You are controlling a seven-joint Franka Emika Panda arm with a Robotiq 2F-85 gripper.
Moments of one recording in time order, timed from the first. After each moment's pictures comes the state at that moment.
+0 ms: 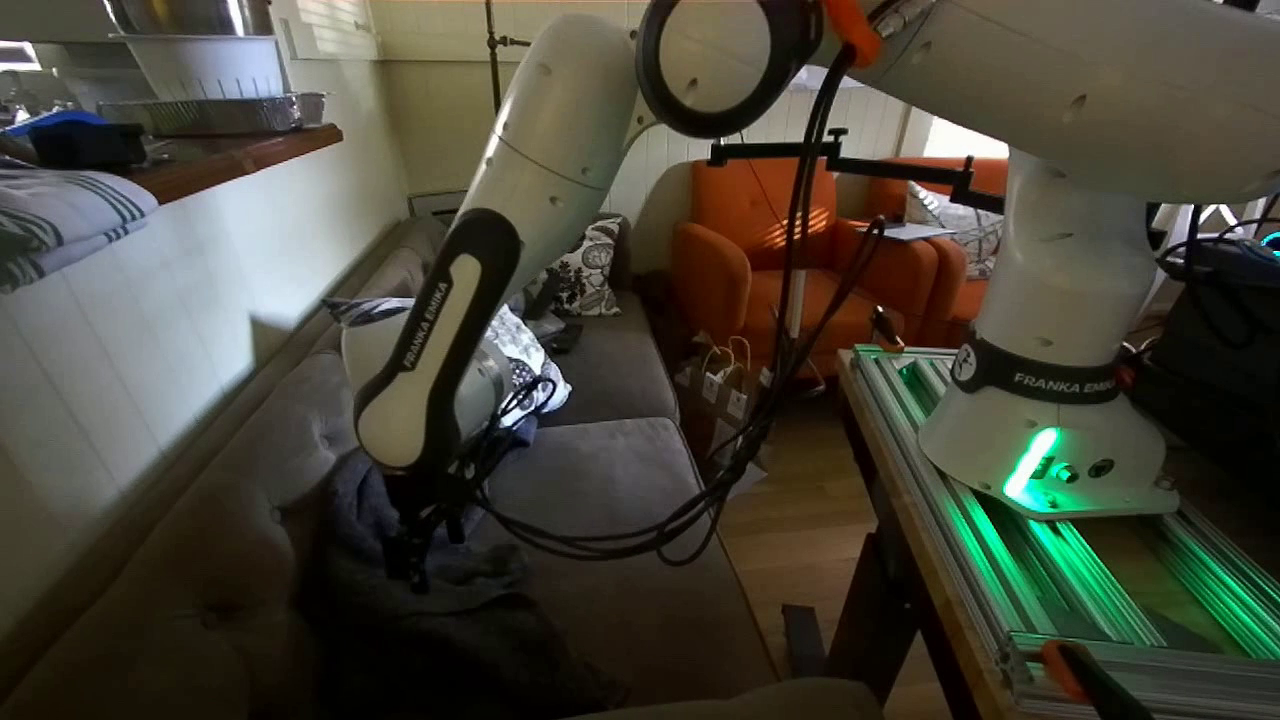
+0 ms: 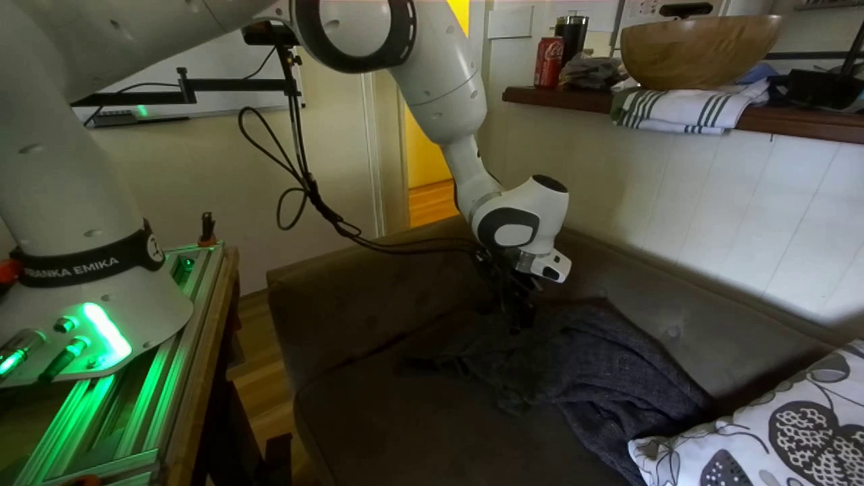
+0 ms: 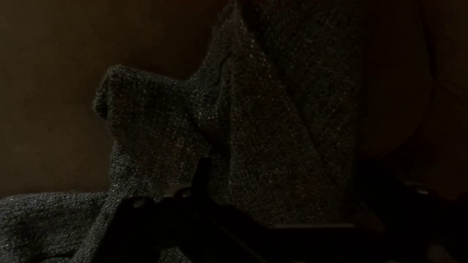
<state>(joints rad) 0.00 1.22 0.05 -1.44 0.13 2.58 -0.03</state>
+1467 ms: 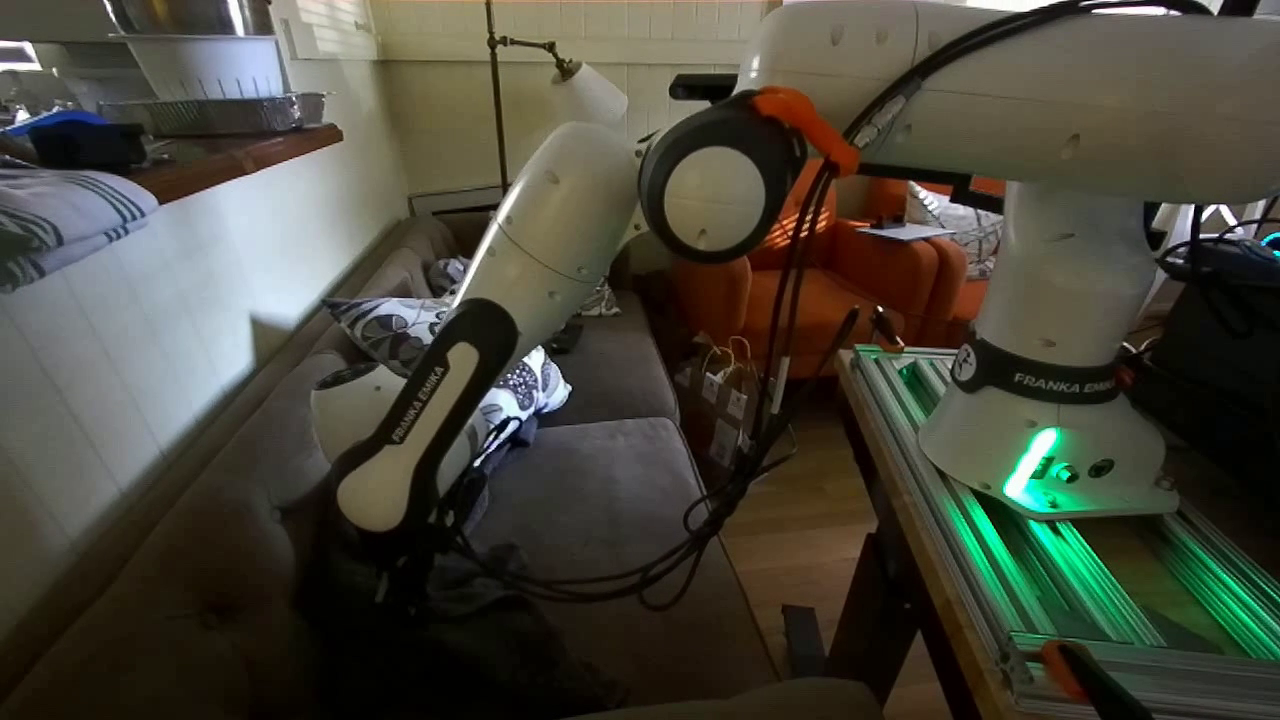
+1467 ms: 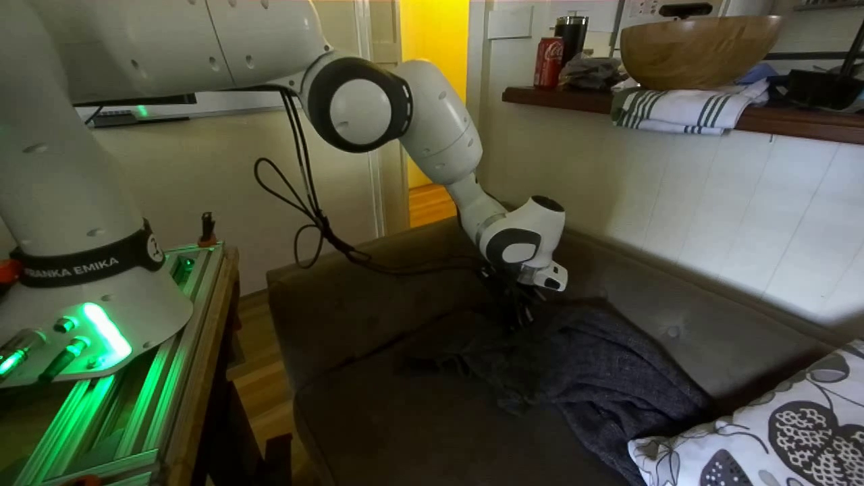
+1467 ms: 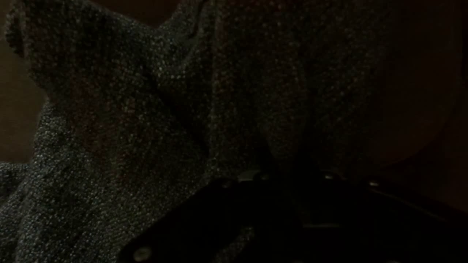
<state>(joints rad) 0.04 1.48 0.06 -1.06 0.07 2.47 -0.07</state>
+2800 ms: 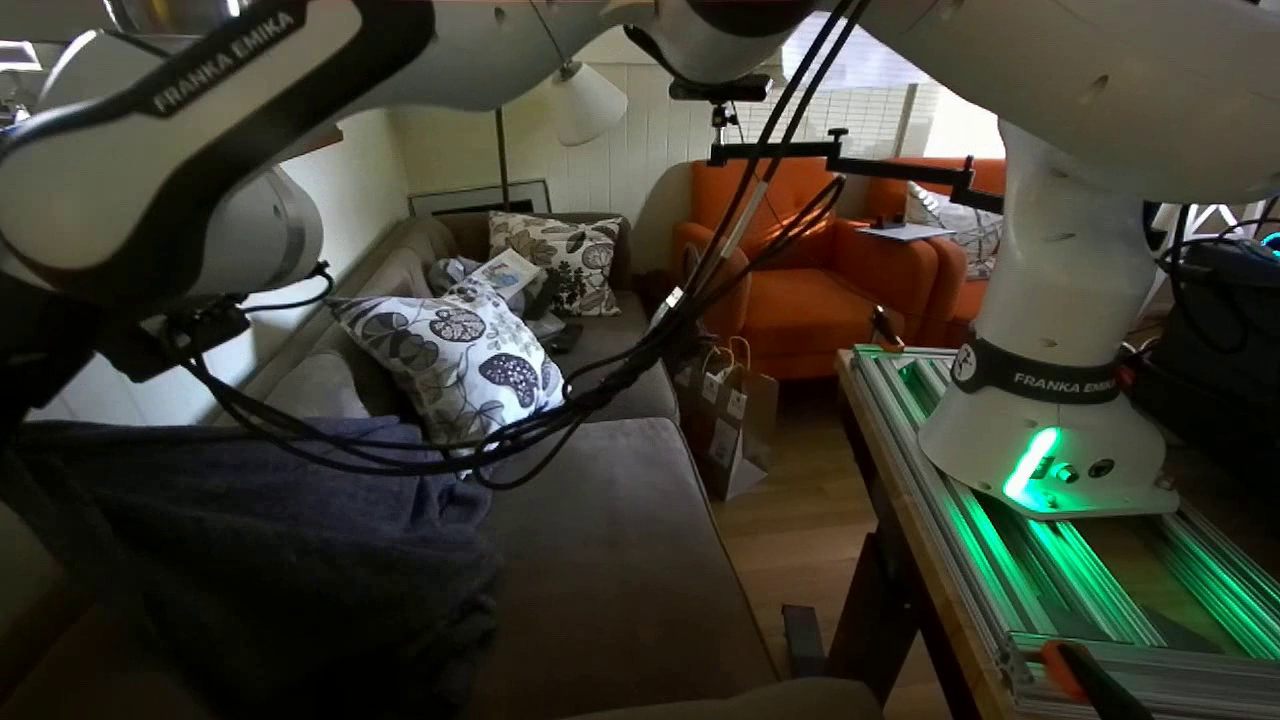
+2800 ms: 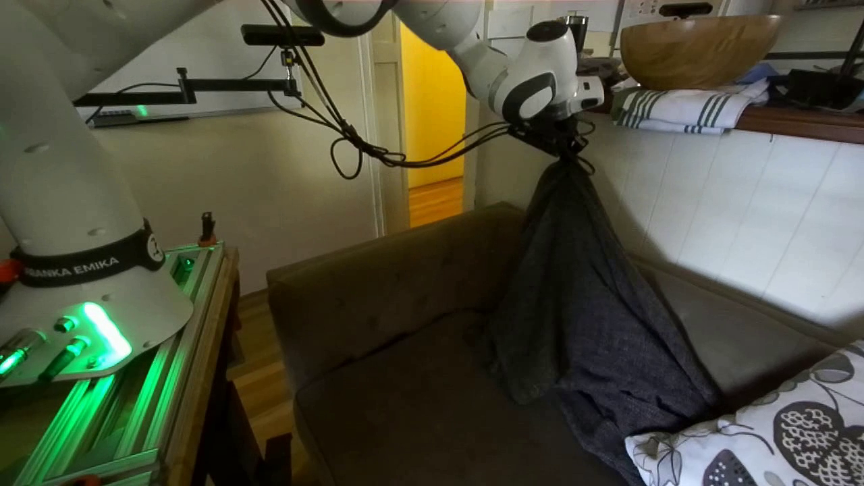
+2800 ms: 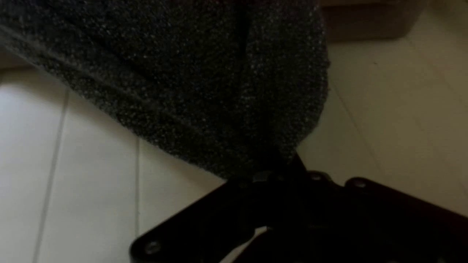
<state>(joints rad) 0.05 1.07 0.28 -1.13 0.08 2.83 -0.22</state>
